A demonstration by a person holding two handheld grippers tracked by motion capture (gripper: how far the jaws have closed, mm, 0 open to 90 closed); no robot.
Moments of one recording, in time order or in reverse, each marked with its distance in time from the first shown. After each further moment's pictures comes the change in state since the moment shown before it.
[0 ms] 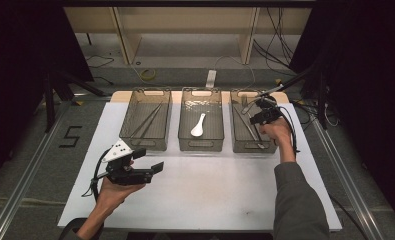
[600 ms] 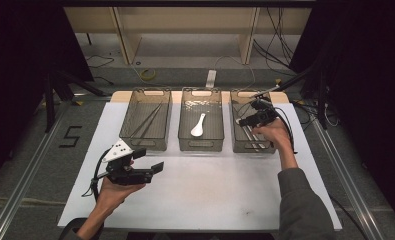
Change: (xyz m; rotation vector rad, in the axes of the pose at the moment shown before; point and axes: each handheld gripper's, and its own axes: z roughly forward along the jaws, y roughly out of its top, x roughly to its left) left arm -0.001 0.000 0.001 0.001 0.002 0.000; right arm 0.025 -0.003 -0.016 -0.065 0.092 -0.069
